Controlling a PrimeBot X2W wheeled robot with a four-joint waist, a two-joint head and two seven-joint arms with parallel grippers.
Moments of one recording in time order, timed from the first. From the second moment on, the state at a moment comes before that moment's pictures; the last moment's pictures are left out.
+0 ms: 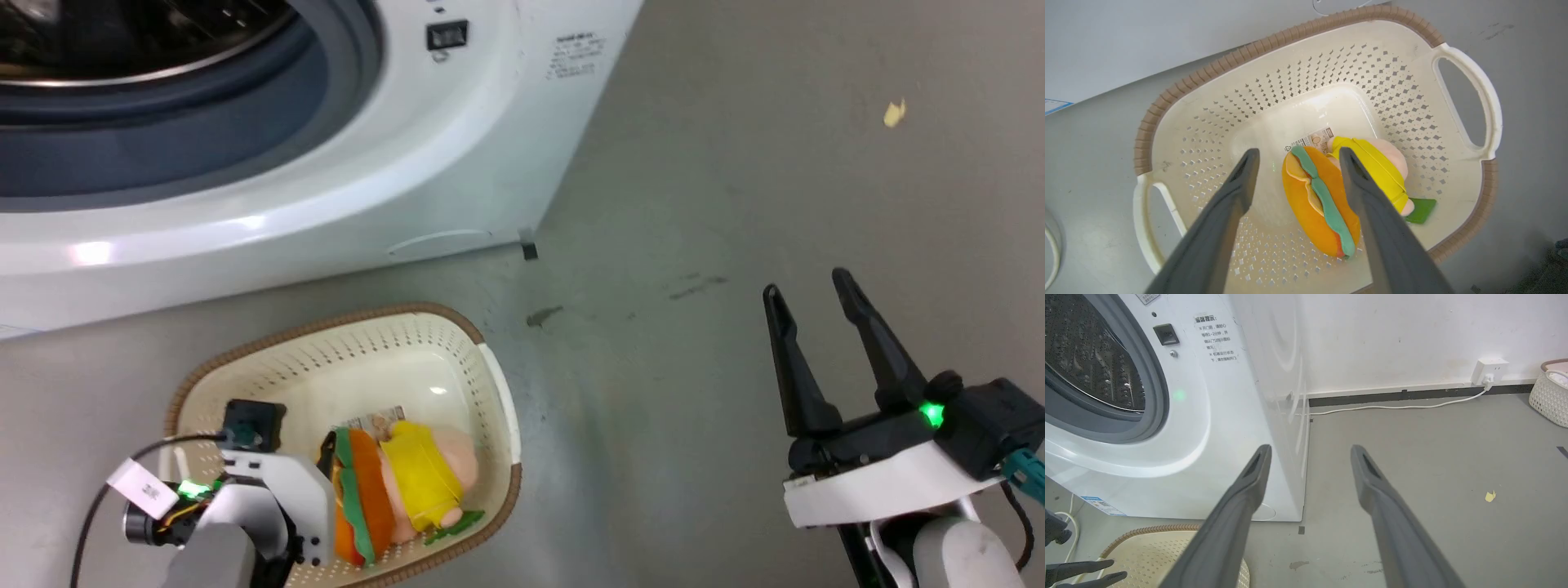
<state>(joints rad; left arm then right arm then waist) -0.33 0.23 -0.13 0.64 -0.15 -0.07 0.10 -0.13 -0.05 0.07 -0.13 0.20 0.13 -0.14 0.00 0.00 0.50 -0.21</state>
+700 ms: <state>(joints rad) -0.49 0.34 -0.23 0.81 -0.29 -0.09 0.27 -0.15 -0.05 0.10 -0.18 0.28 0.13 -0.18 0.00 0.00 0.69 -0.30</state>
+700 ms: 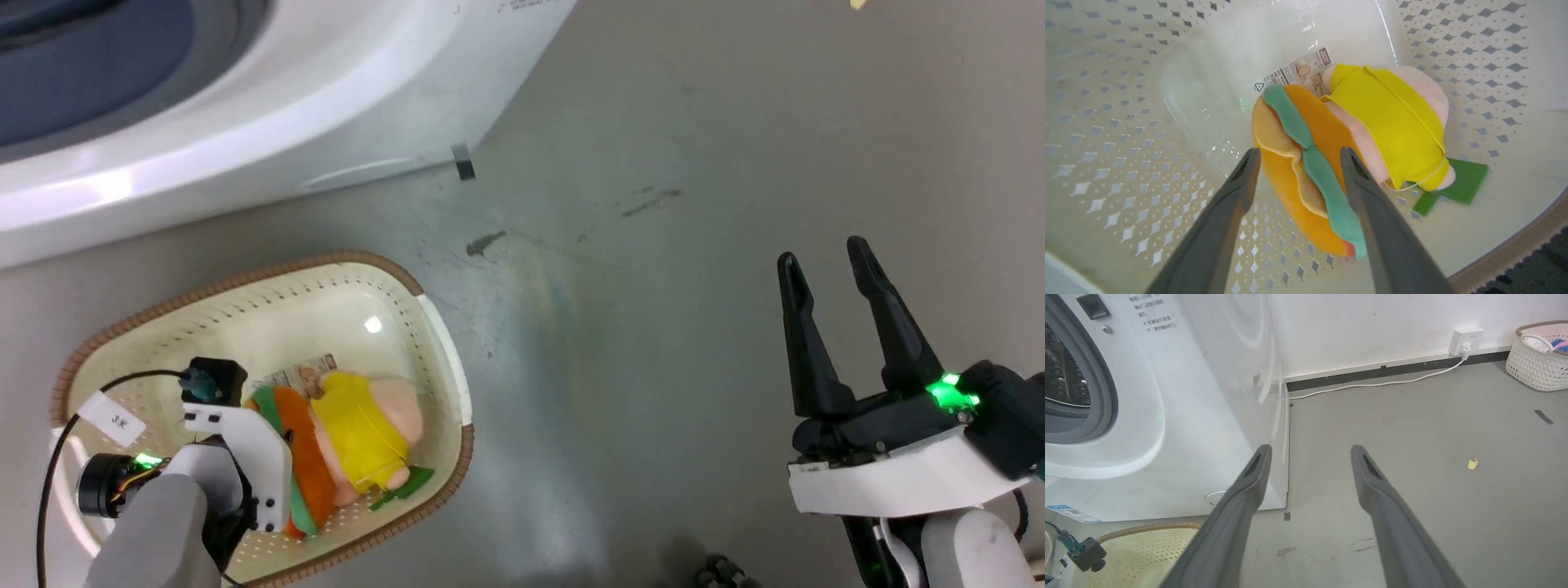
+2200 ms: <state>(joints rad) -0.58 0.32 -0.41 1.03 -0.58 -0.13 0.11 -0.24 -0.05 0.07 -0.17 0.24 0.13 -0.26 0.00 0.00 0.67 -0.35</state>
